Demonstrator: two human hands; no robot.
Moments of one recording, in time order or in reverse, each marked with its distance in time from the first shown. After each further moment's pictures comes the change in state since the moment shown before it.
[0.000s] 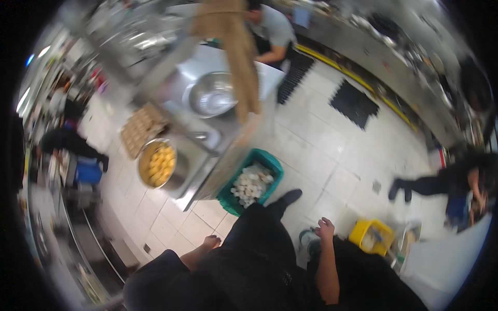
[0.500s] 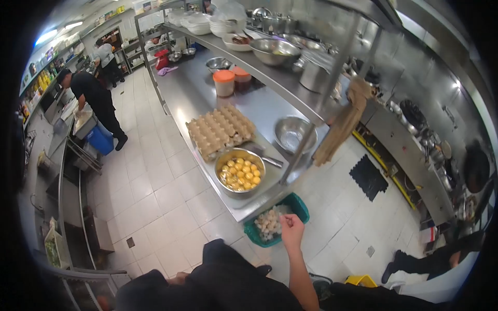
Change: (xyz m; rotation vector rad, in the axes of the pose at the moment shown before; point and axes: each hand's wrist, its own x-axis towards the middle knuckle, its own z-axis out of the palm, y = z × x) left_hand -0.102 -0.191 -0.204 -0.253 0.116 -0.025; right_hand -0.256 -0.097 0.318 -0.186 -0.354 -0.928
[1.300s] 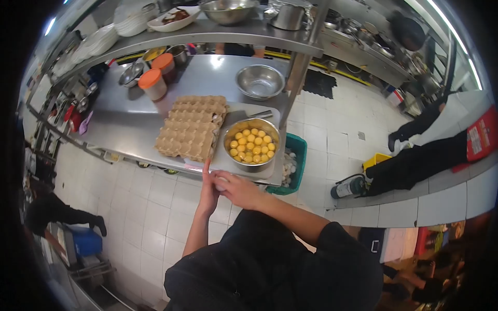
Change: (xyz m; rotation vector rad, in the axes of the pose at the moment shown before) left_hand -0.018 0.490 -0.053 -0.139 -0.930 0.957; right_hand -0.016 -0.122 0.308 -0.465 -0.343 -0.519
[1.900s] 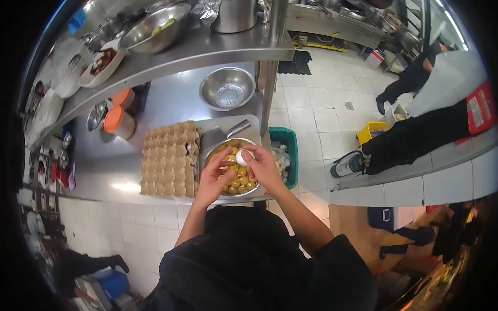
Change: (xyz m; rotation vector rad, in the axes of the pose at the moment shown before) left_hand 0.149 0.066 0.081 0.470 -0.440 0.138; right_hand 0.016 0.079 -0.109 0.903 0.765 0.758
